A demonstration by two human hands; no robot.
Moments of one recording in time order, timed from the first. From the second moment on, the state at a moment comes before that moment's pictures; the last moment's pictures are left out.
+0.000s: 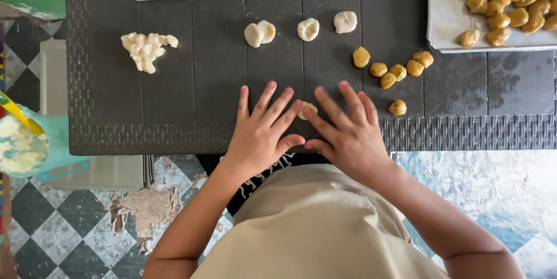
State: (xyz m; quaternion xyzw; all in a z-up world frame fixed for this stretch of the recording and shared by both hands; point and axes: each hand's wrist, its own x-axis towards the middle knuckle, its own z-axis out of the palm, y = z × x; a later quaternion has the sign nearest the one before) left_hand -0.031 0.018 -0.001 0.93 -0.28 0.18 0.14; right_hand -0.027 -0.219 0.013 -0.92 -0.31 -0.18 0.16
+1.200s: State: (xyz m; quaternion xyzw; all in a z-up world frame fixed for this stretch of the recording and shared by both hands) left_hand 0.004 -0.011 0.004 0.94 -0.19 0.12 0.25; right_hand 0.002 -0.212 0.041 -0.88 -0.26 -0.12 0.37
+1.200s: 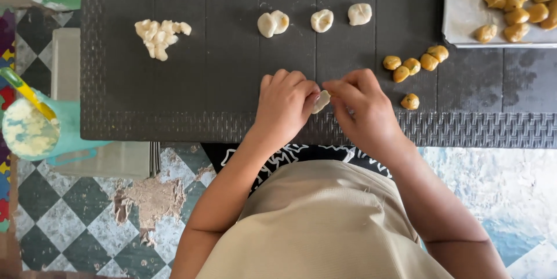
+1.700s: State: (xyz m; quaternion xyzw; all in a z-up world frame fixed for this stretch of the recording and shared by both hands) left_hand -0.010 -0.005 0.021 0.91 -0.18 0.06 0.38; right_hand -0.004 -0.206 -0.001 -0.90 -0.26 -0.21 0.28
